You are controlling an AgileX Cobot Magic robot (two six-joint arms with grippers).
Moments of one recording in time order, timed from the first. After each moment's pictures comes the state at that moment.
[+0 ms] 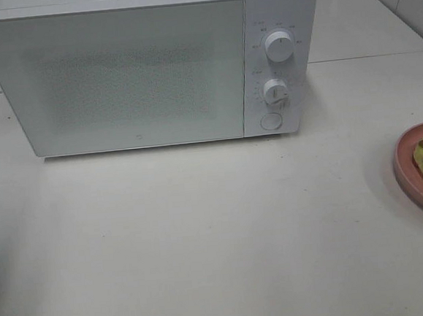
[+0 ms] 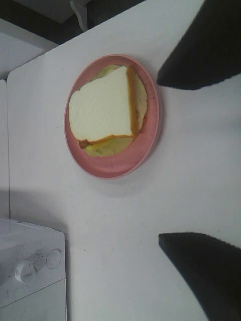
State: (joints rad) left arm 0.10 1.03 -0.77 -0.15 1.09 0.11; right arm 0.08 0.00 -0.51 -0.12 1.05 0.11
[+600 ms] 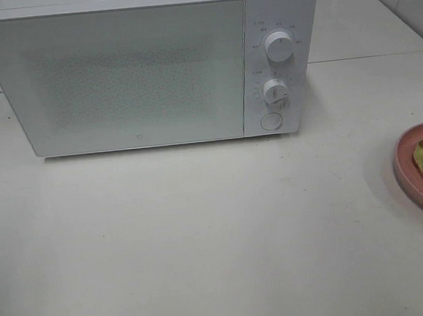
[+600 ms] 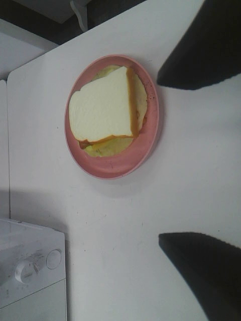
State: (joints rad) left arm 0.10 0.49 -0.51 -0.12 1.04 0.11; right arm 0.08 0.00 -0.51 -0.12 1.05 0.11
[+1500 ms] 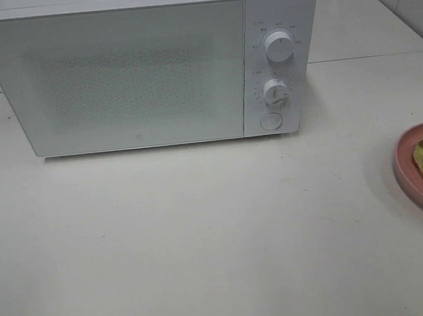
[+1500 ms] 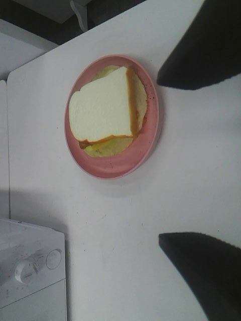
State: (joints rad) left arm 0.10 0.00 -0.50 -0.10 1.04 0.11; right arm 0.08 0.00 -0.51 -0.12 1.05 0.11
